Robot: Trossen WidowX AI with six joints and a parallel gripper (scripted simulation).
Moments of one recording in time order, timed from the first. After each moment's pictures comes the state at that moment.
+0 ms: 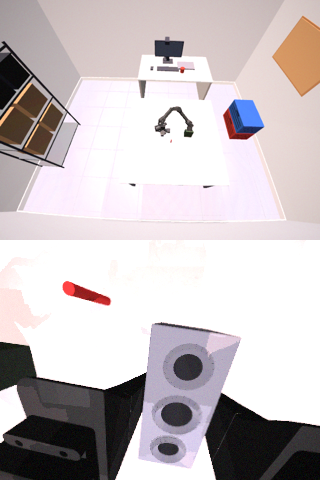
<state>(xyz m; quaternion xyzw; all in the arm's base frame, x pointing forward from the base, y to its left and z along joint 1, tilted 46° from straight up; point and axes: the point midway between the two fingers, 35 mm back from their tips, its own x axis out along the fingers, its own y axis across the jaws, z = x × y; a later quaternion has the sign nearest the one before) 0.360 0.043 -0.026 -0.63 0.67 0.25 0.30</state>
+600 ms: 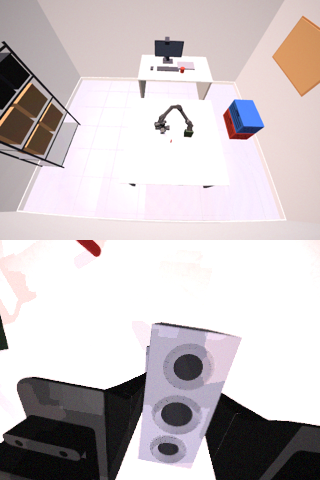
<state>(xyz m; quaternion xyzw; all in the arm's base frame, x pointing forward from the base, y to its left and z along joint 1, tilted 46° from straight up) 0.363 -0.013 -0.009 -0.64 0.66 0.27 0.28</state>
